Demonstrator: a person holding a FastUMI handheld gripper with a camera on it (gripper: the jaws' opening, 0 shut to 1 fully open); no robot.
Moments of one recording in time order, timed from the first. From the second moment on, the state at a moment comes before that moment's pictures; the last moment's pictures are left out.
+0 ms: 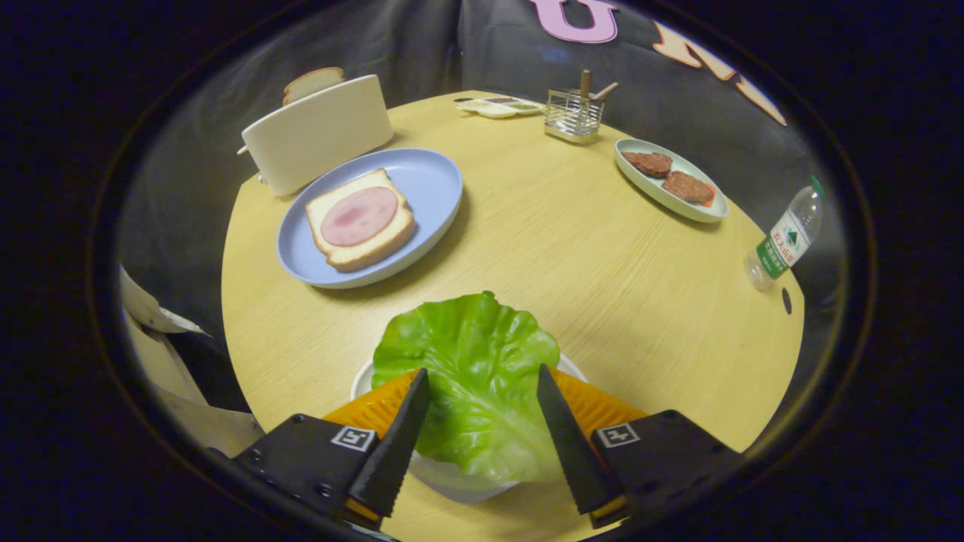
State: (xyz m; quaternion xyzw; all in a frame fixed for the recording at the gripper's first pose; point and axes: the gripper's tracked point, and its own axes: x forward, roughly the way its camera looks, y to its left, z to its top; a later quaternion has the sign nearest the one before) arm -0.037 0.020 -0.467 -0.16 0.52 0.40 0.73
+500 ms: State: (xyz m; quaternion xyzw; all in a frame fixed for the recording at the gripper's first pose) arm -0.057 0.032 -0.450 -0.16 0.51 0.41 0.74
